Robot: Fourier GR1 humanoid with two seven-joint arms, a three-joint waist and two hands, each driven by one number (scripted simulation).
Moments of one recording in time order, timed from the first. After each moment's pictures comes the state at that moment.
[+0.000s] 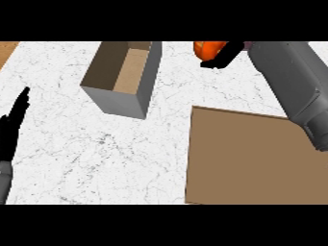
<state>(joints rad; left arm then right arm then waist) -0.15 0.39 0.10 -1.32 -0.19 0.11 0.05 -1.31 -0.31 0.17 -0.32 0.60 -0.05 -0.78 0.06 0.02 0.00</state>
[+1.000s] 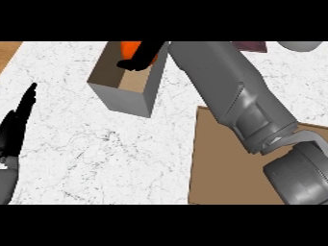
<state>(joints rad) -0.18 0.37 0.09 -1.33 -0.22 0.11 0.06 -1.59 -0.02 0.03 -0.13 0.48 0.06 -0.48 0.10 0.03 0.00</state>
